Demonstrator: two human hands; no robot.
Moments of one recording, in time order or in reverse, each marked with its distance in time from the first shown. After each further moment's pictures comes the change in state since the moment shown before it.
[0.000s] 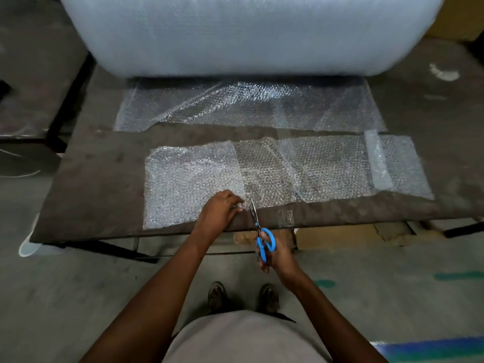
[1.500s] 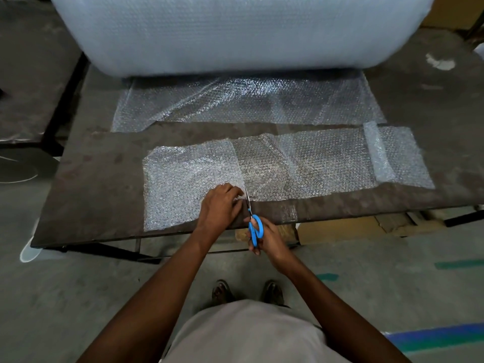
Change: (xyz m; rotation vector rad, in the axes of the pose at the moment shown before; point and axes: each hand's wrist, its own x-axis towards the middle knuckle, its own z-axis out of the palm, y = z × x) left_hand -0.003 0.010 -0.007 0.167 0.146 0.032; right_hand 0.028 -0.004 0.027 -0.039 -0.043 -0.123
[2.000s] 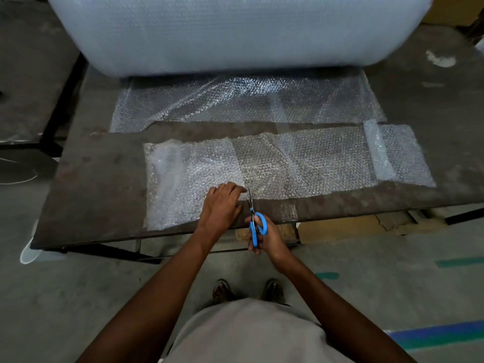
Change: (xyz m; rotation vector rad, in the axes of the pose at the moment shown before) left_hand 0.003 0.001 0.003 0.138 -0.077 0.058; right_hand 0.003 0.000 0.001 -0.019 0.028 0.017
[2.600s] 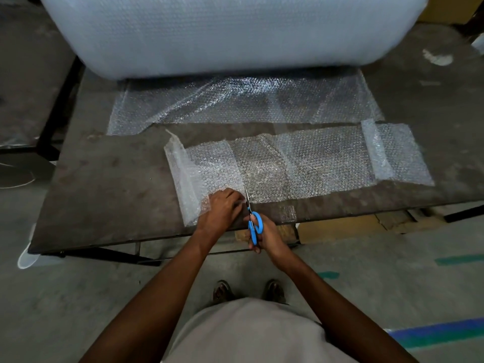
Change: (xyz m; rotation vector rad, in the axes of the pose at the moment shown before) left_hand 0.002 -0.005 0.022 -0.277 0.146 0.042; right_hand 0.007 -0.012 0.003 -0.017 0.039 0.093
